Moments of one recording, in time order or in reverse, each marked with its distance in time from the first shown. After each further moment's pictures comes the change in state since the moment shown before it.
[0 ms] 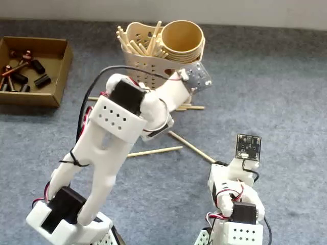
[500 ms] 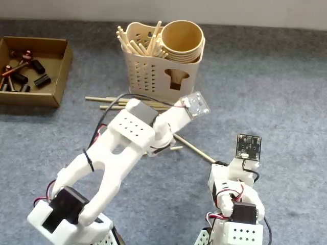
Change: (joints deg) left arm 2.2 0.2 29.1 -24.1 -0.7; right arm 0.2 0.0 0.0 0.0 0.0
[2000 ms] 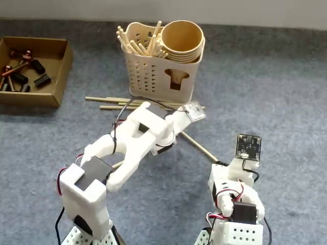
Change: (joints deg) left arm -3.7 23.7 -4.3 -10.7 1.2; right arm 0.0 0.0 0.0 0.0 0.0
